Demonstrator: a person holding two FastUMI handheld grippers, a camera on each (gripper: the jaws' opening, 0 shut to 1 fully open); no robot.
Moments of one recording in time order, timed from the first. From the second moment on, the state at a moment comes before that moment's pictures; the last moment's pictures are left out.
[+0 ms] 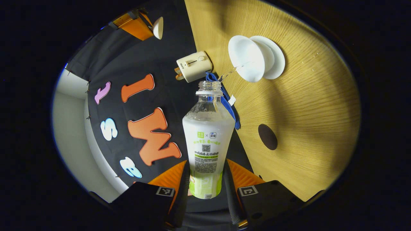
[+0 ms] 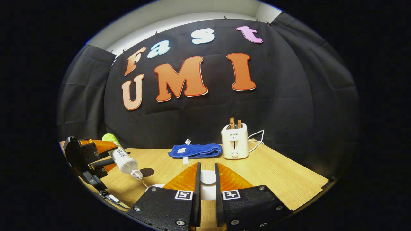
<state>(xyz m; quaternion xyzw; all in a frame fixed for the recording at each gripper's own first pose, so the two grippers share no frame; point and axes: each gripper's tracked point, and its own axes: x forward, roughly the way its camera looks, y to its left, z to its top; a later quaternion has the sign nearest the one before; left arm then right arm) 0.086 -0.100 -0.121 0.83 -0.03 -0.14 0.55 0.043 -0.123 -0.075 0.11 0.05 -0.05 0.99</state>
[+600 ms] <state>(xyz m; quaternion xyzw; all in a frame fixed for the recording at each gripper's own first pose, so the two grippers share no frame) 0.089 -0.118 -0.096 0.86 -0.07 -0.14 0.48 0.045 -0.122 -0.072 0.12 0.04 -0.05 0.99</state>
